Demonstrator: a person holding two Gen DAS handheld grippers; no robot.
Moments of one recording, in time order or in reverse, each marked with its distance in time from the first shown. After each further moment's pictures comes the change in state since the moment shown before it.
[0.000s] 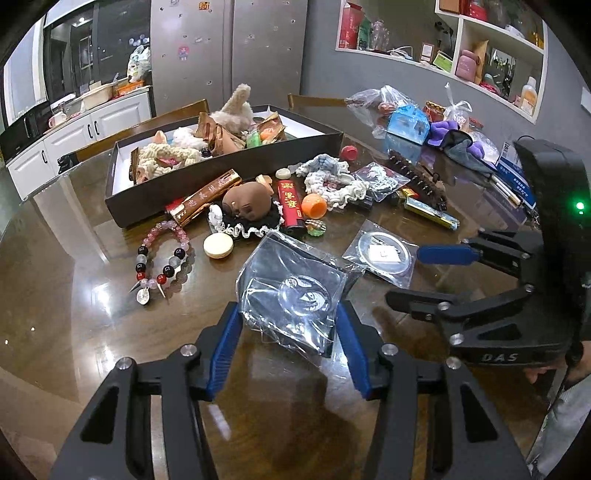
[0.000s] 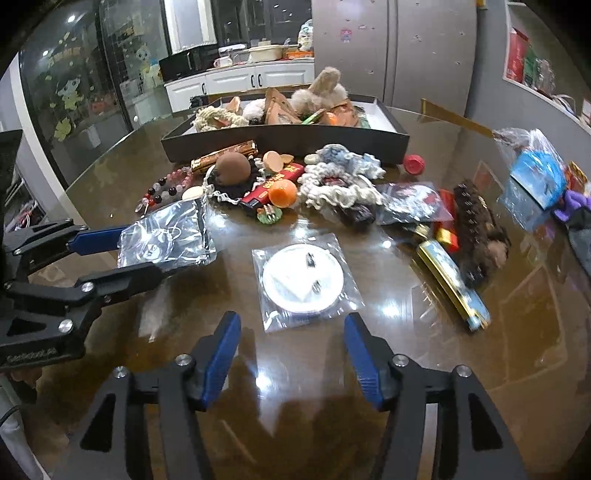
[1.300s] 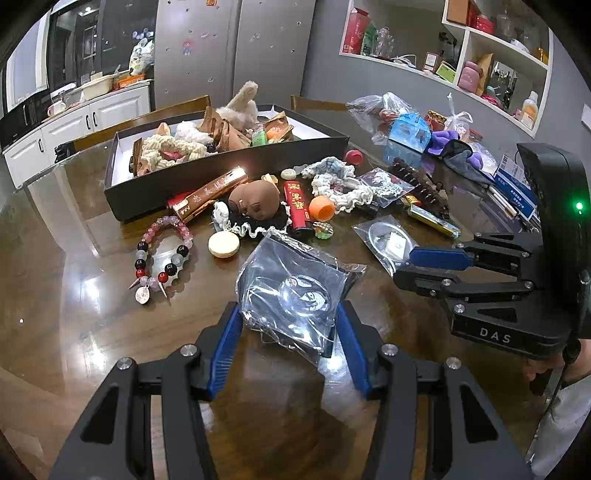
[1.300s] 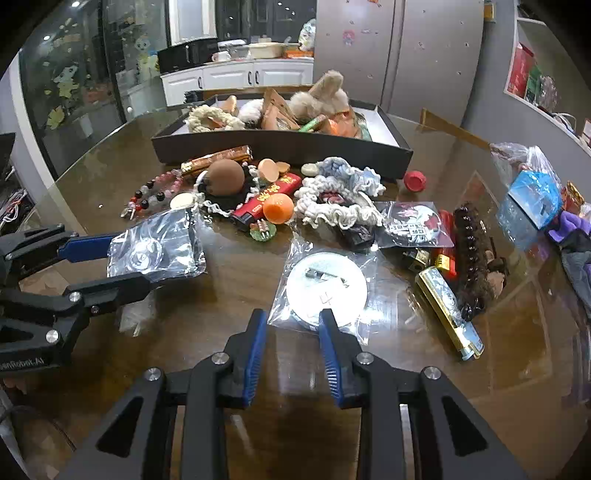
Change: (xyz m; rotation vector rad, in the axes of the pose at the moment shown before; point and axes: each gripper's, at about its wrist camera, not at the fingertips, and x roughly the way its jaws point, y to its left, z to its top) left arm 0.006 0.012 0.000 -0.045 -0.007 -0.040; right arm 0.004 0.005 0.013 -0.032 -0.002 -0.055
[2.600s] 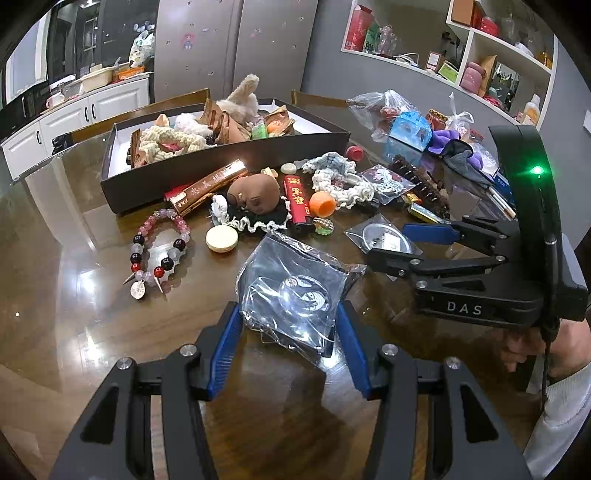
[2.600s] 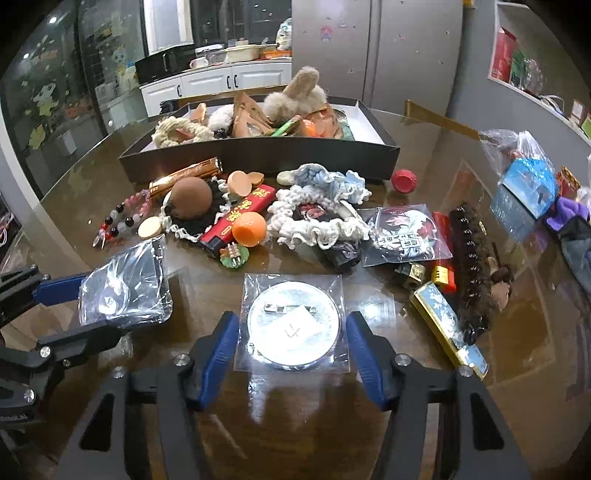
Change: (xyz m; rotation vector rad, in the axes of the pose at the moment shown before) left arm 0.004 0.001 0.000 -0.016 0.018 -0.020; right arm 0.024 -0.014 0.018 0.072 0.003 -0.037
